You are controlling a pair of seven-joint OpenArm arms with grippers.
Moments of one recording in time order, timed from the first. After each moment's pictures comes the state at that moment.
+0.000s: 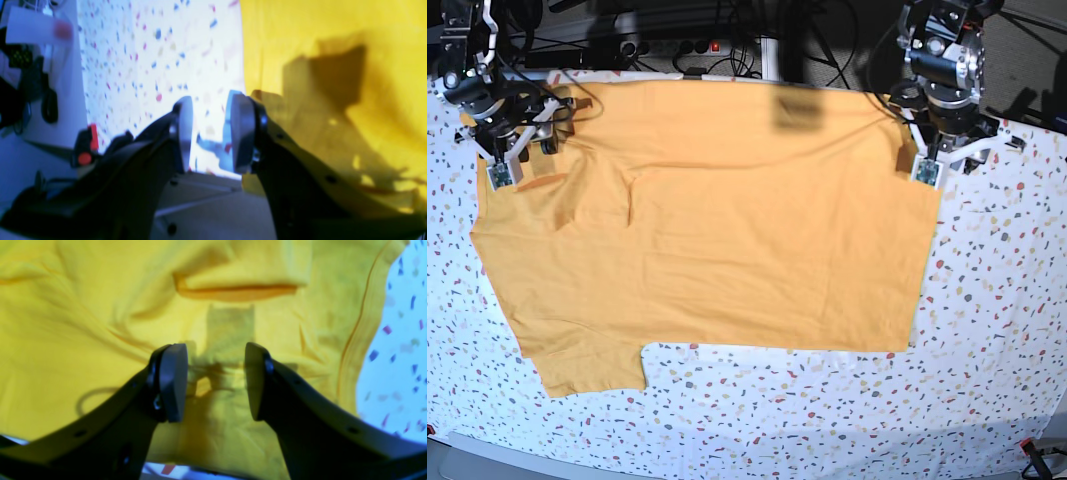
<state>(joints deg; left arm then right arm) 22.9 -16.6 14.9 111.2 28.0 10.3 50.0 -27.3 25.1 20.6 104.1 17.0 20.8 -40.8</state>
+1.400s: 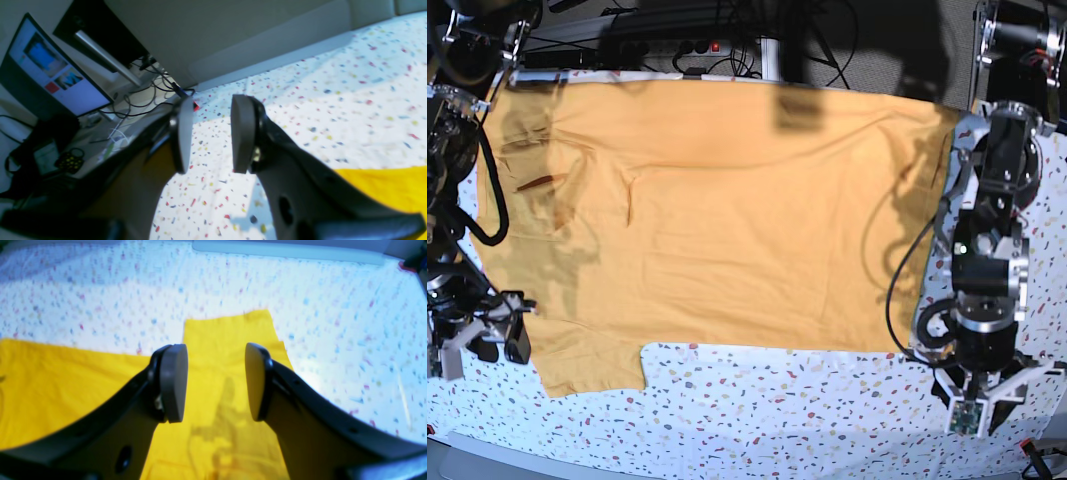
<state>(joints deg) -18.8 -17.7 15.1 106.0 18.7 10.2 42.5 11.4 25.1 20.7 105.4 29.5 20.8 -52.6</state>
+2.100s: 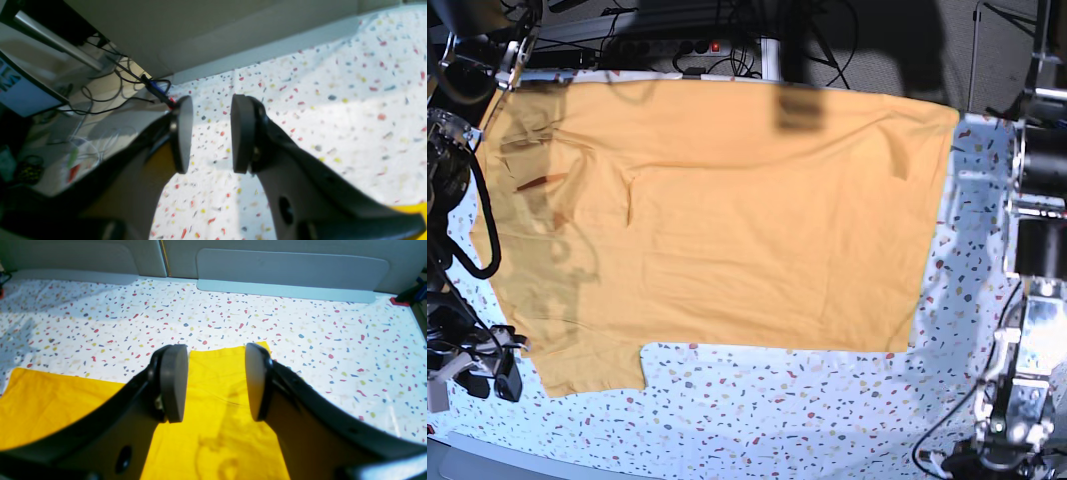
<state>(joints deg) -48.1 -17.8 15.2 68.4 1.7 -2.5 40.1 16.8 25.1 20.7 105.4 30.6 20.8 -53.7</state>
